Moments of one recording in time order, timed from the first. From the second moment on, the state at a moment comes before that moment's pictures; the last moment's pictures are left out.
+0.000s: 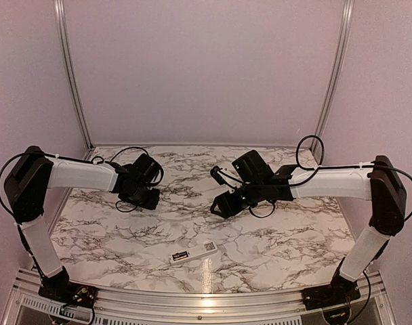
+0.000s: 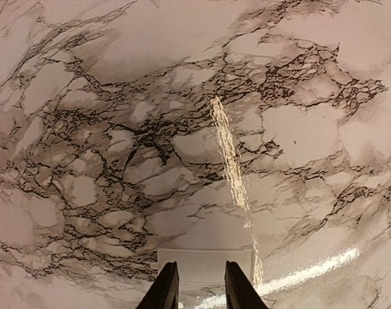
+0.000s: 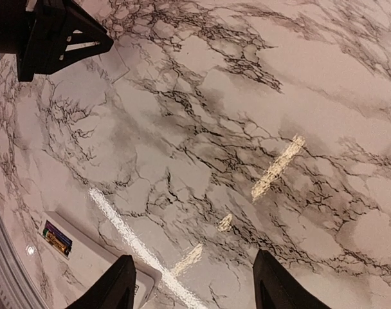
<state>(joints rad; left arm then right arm) -0.67 1.79 1.11 -0.39 -0.24 -0.36 0.82 1.68 1.12 -0.30 -0.16 0.19</state>
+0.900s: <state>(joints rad) -0.74 1.93 1.18 -0.41 -0.23 -0.33 0.82 1.68 1.12 -0.29 -0.17 0.19</state>
